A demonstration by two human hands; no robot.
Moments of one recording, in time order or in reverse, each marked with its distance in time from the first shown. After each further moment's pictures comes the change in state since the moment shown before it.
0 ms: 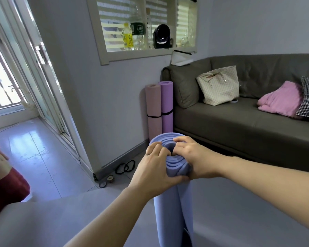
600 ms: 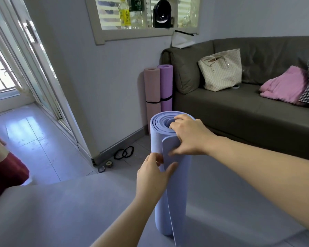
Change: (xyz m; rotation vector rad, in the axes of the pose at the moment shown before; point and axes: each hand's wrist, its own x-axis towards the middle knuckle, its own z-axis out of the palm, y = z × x) left_hand -0.040 -0.004 0.059 -0.344 0.064 -0.531; right_hand 0.017 -0.015 -0.005 -0.200 -0.050 0.294
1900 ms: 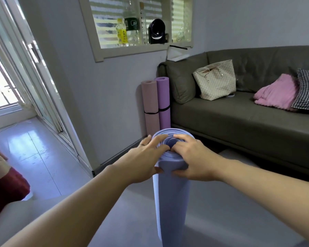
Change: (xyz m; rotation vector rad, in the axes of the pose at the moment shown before) left_hand 0.044 0.058 -0.078 0.815 -0.429 0.627; right_hand -0.050 0.003 -0.001 0.221 0.060 -0.104
